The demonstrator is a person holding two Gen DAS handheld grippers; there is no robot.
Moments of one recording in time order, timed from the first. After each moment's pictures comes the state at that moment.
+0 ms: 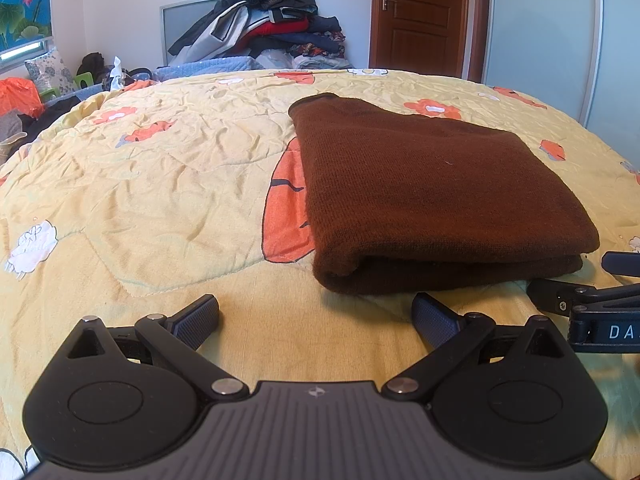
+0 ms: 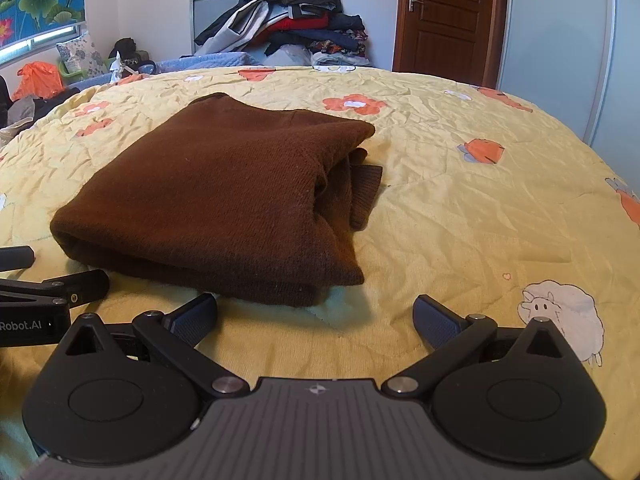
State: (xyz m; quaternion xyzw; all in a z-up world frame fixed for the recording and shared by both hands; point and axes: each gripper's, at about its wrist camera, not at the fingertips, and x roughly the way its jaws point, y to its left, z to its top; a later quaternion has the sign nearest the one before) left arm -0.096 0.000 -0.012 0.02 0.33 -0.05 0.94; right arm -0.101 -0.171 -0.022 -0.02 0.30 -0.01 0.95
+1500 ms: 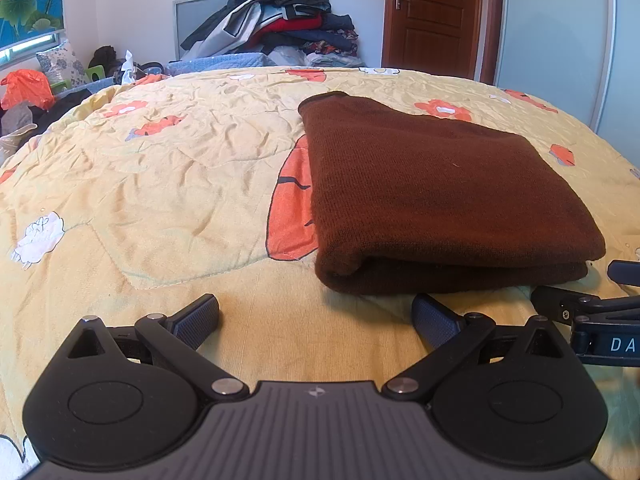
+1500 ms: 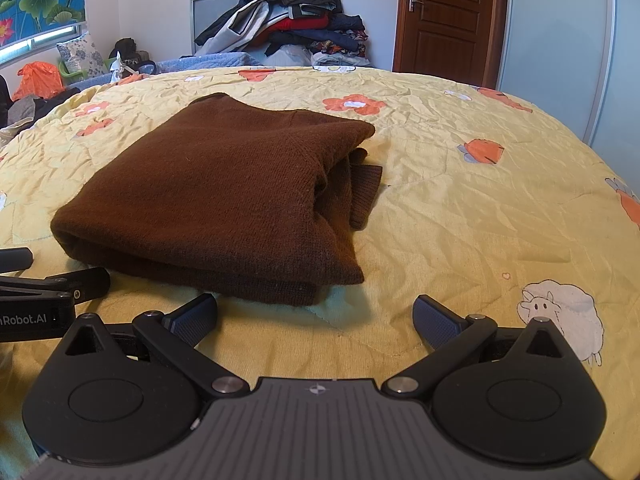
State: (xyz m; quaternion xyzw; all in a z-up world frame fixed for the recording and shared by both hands) left arm -0.098 -0.002 -0.012 0.01 0.33 -0.03 0.94; right arm -0.101 -0.171 -0.022 -0.01 0.30 -0.01 0.95
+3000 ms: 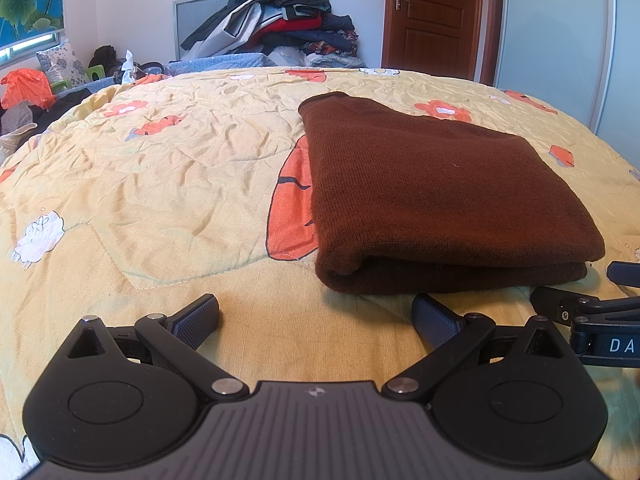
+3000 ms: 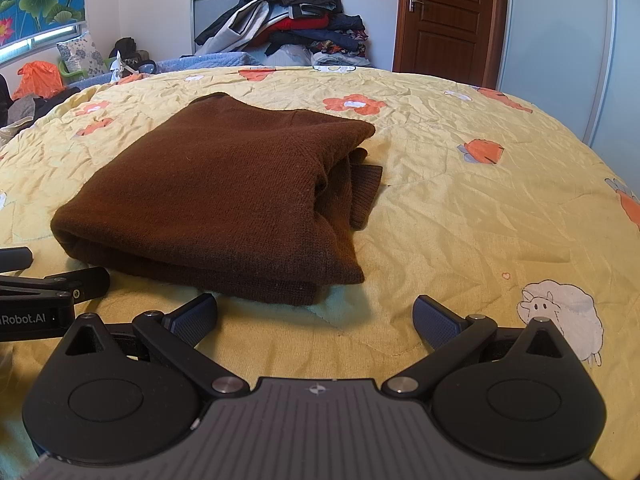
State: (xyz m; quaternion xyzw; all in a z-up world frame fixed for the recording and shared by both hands) left arm -0.098 -0.002 -0.012 0.01 0.33 -0.03 0.94; right arm -0.102 -0.171 -0.023 -0.01 0.30 -0.01 0.95
